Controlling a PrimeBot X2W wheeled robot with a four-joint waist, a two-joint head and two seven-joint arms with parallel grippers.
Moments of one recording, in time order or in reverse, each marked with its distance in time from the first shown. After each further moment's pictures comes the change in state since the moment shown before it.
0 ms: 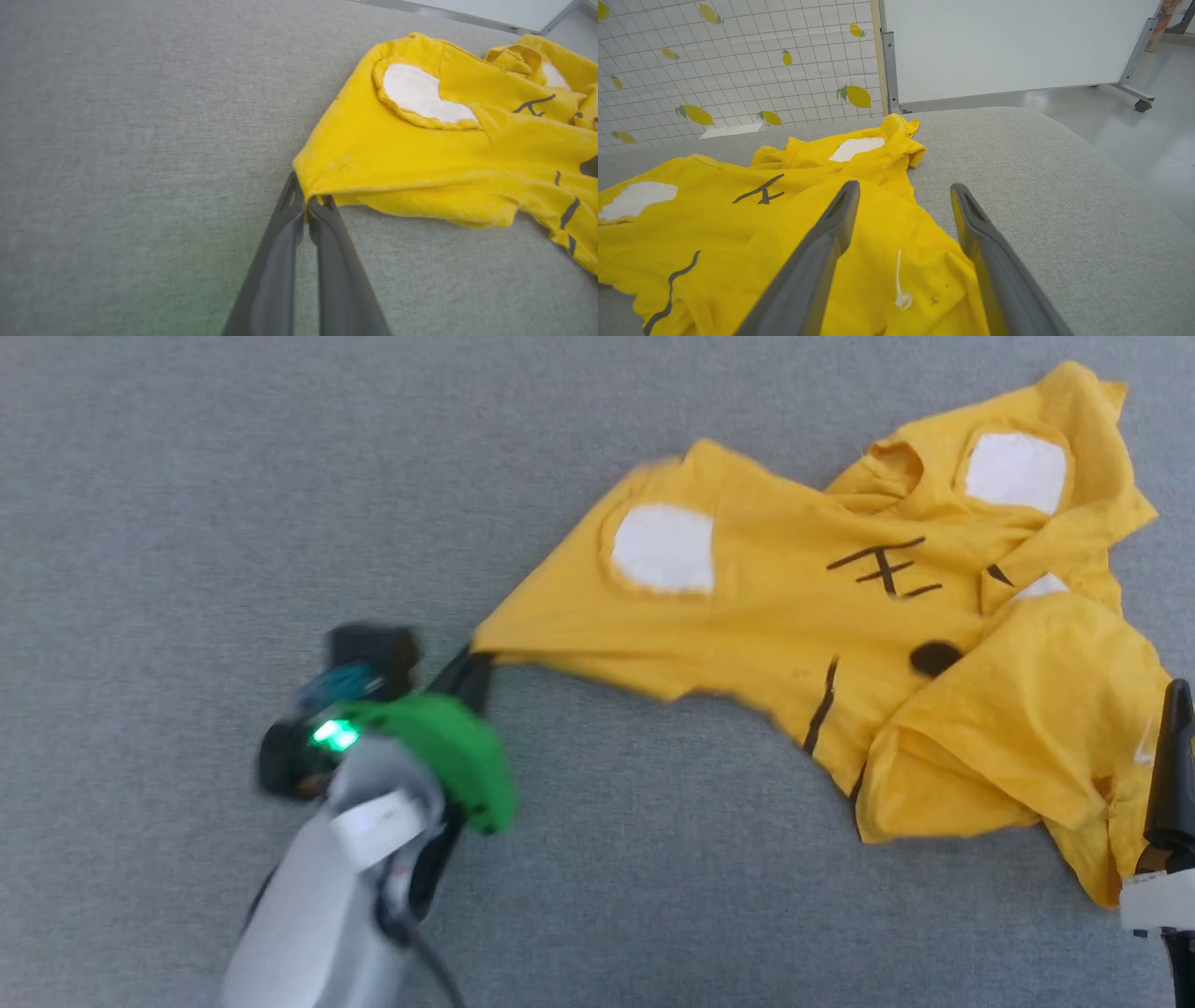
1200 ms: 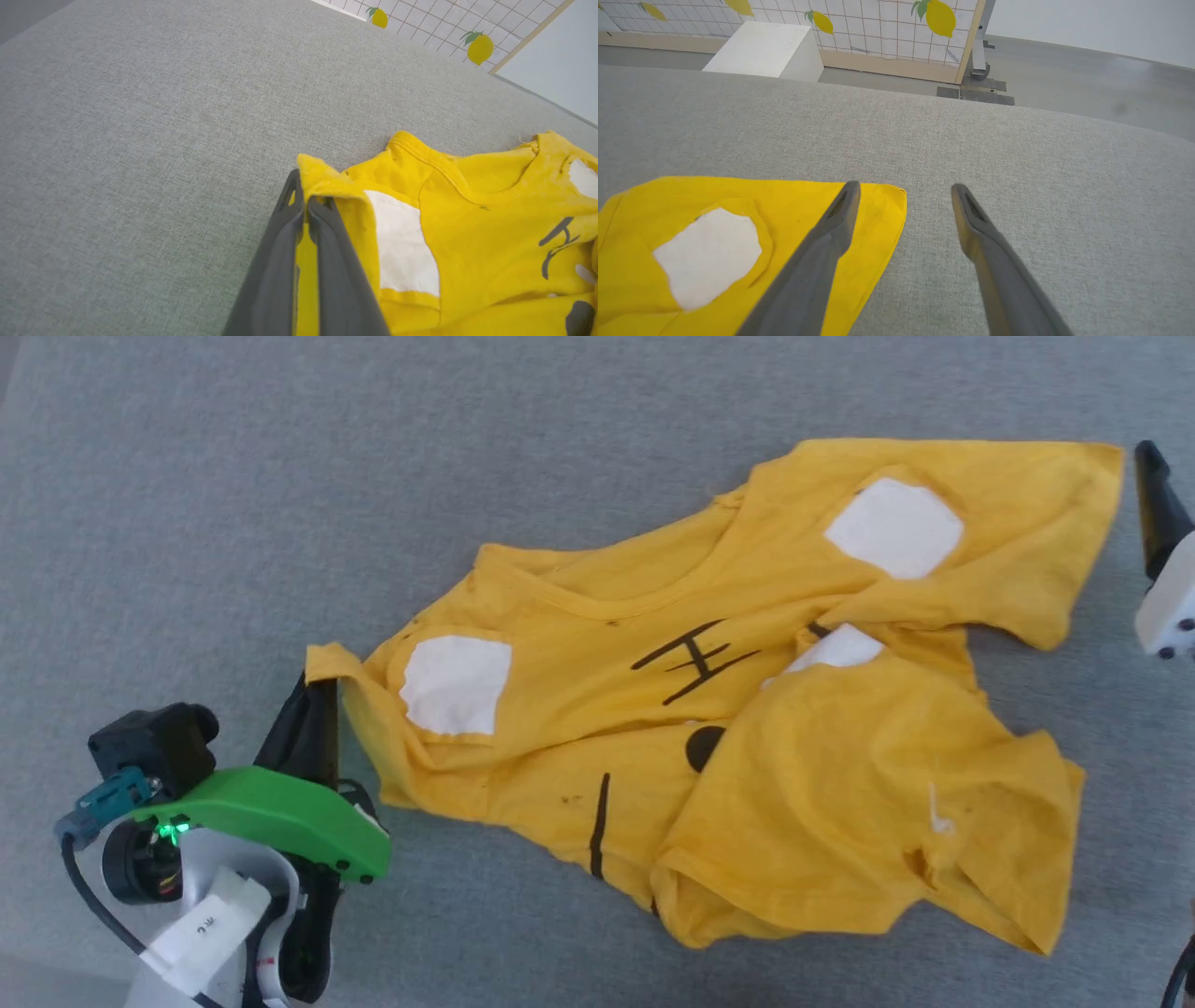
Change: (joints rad) left arm 0.268 0.065 0.192 -0.384 -0.133 0.129 -0.028; right arm -0.561 -0.114 0.074 0.144 -0.149 0.000 0.668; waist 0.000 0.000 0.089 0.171
